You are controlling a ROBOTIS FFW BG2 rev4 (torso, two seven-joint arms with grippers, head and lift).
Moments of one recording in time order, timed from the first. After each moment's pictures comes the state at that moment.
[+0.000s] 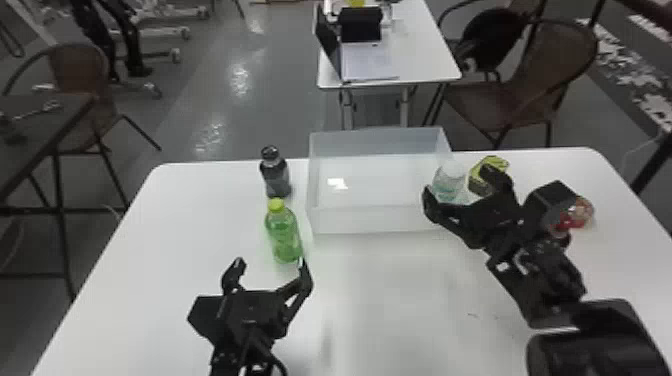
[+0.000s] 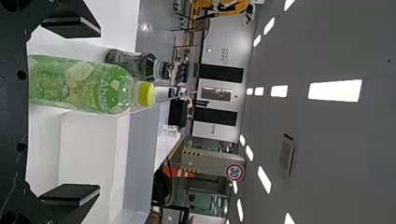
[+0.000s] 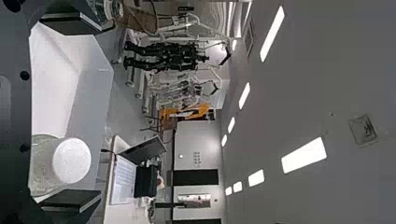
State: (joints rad) left arm 0.32 0.00 -0.08 -1.56 0.10 -0.41 0.01; right arm -0.09 -0.11 0.20 -1.33 -0.18 -0.33 0.35
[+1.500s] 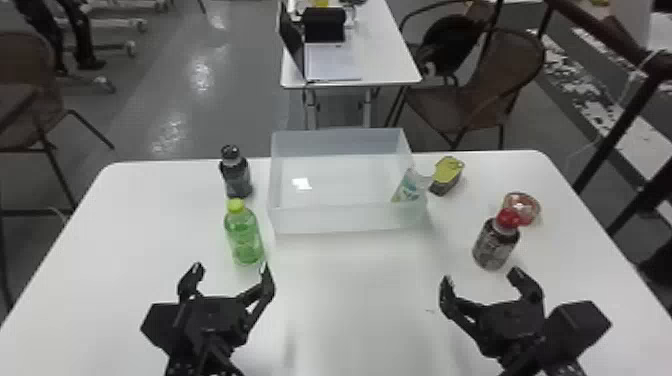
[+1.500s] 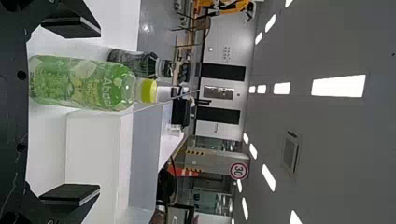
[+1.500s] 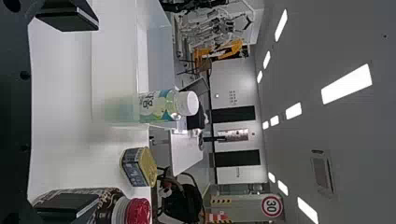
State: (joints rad) left arm 0.34 0.00 -0.08 -1.59 0.07 -0.38 0.02; right arm 0.39 -0.12 0.08 -1.70 -0.17 -0.25 0.14
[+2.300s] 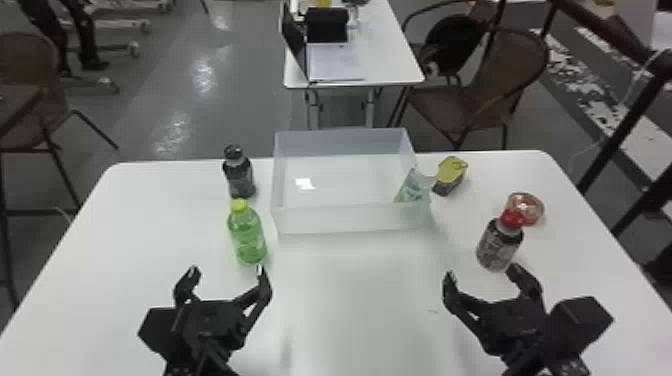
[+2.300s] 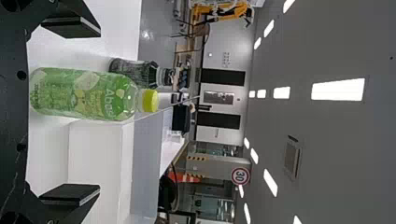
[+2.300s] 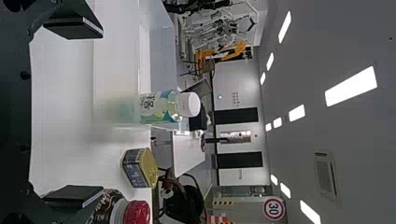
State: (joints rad) left arm 0.36 0.00 -0.07 -1.60 0.06 -0.39 0.04; right arm 0.38 -0.13 0.08 -1.70 -0.17 -0.23 0.14
